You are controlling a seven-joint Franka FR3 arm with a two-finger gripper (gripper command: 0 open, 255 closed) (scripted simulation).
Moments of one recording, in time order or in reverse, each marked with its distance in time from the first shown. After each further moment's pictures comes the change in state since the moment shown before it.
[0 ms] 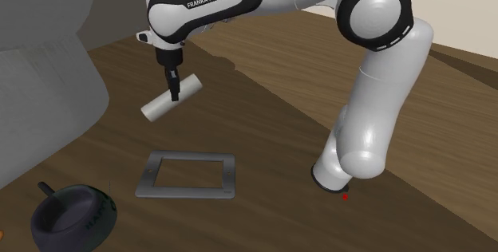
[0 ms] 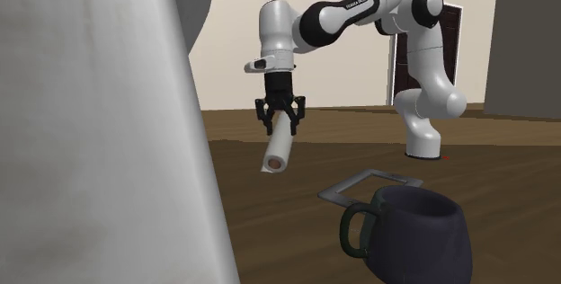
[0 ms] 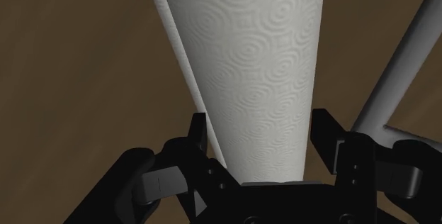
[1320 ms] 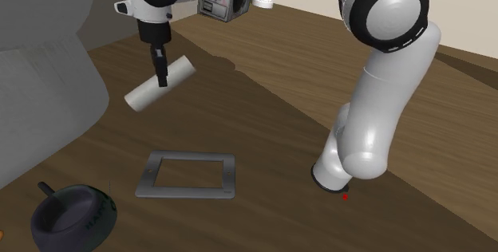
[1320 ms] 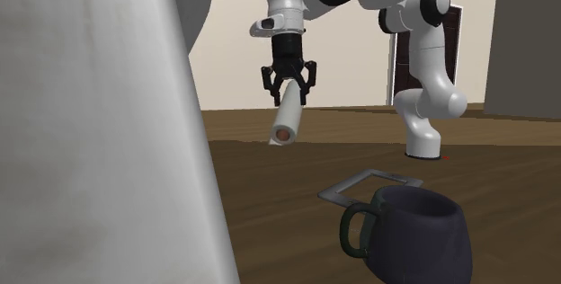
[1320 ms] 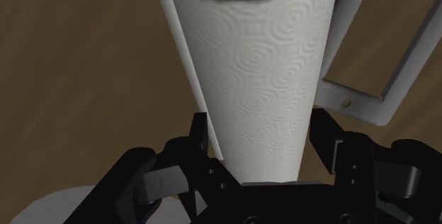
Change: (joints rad) arm 0.048 -0.042 0.038 0.161 -0.004 -0.199 0.095
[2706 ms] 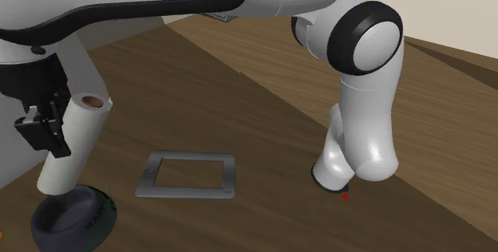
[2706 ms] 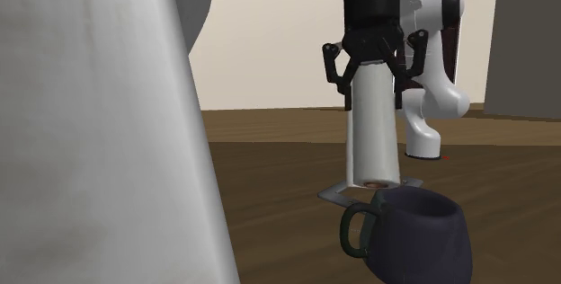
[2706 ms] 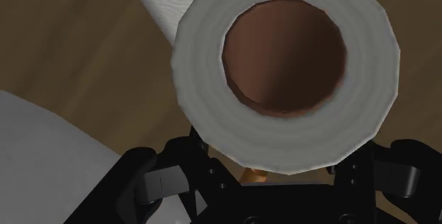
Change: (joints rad) arm 0.298 0.265 0.173 0.374 -0.069 -0.087 0.472
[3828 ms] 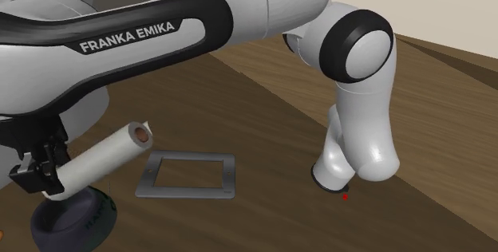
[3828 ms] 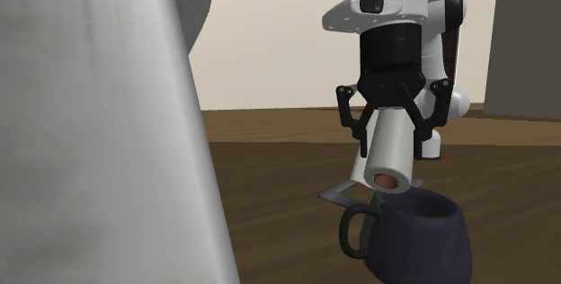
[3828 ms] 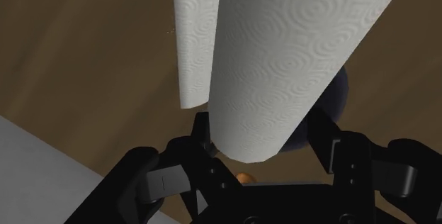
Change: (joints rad) arm 0.040 0.060 0.009 -0.081 -0.019 0.158 0.054
